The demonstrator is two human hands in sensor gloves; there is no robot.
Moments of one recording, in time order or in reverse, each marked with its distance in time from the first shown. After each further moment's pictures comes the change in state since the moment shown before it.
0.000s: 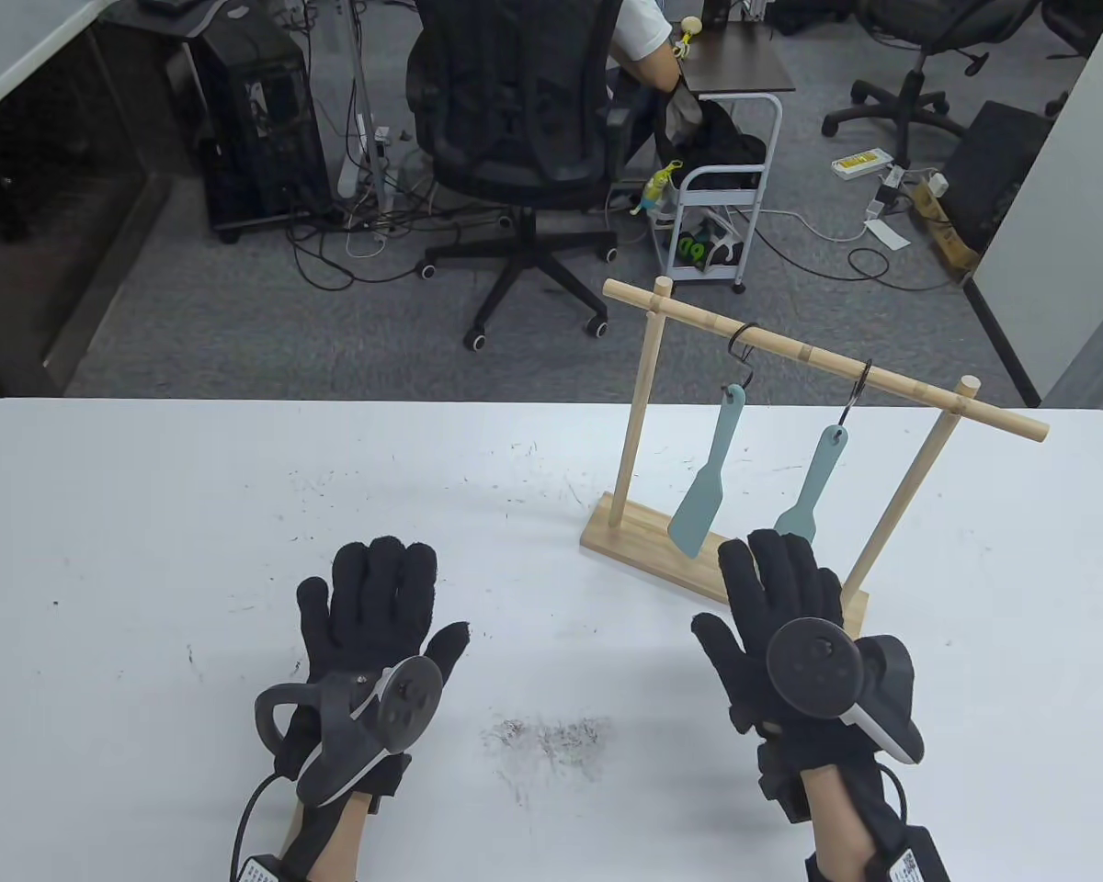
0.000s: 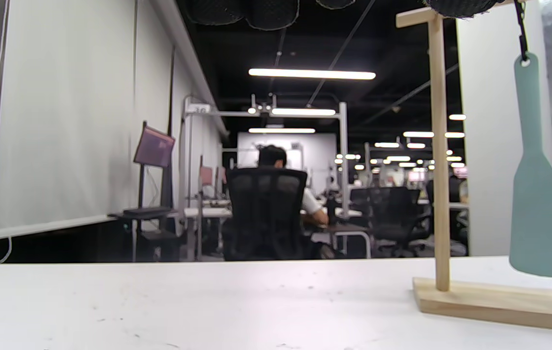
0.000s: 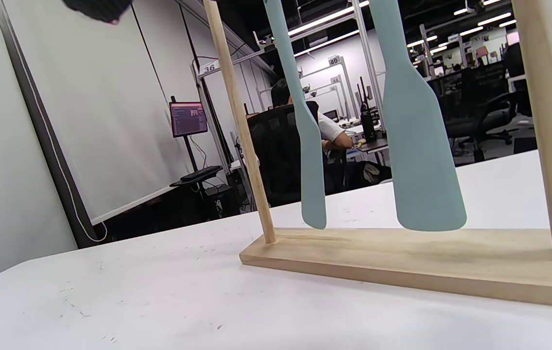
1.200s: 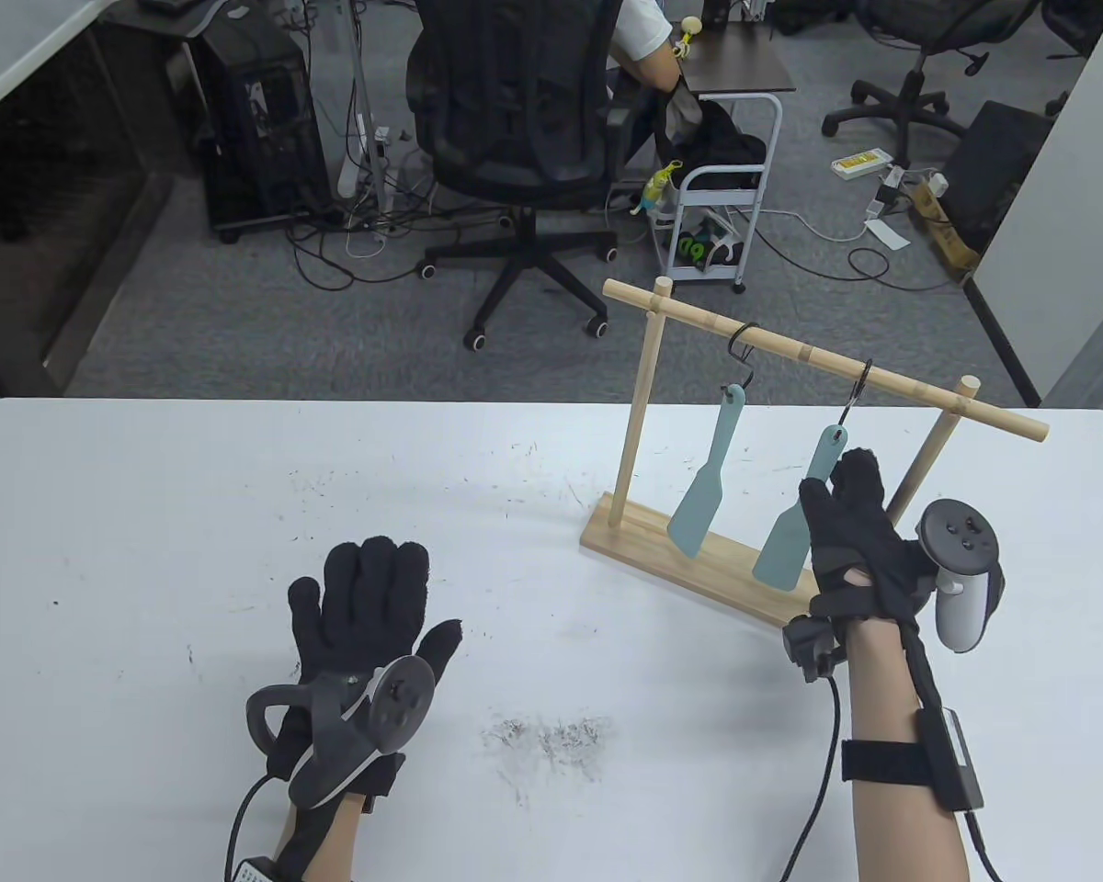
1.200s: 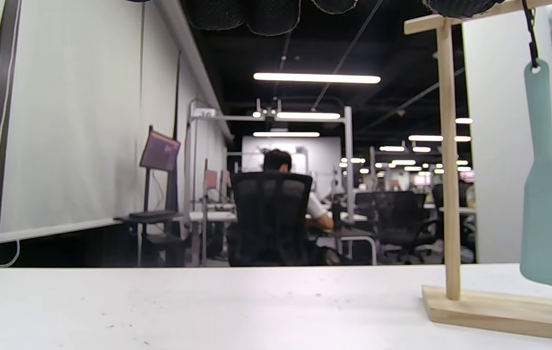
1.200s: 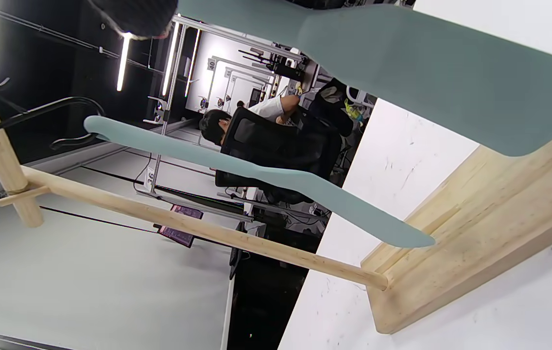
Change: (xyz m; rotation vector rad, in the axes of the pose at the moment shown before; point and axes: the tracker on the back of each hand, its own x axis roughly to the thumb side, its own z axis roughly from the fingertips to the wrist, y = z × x) left_hand -0.005 0.004 0.001 0.016 0.018 -0.002; right_hand -0.123 0.006 -0.092 -0.014 0.317 -0.954
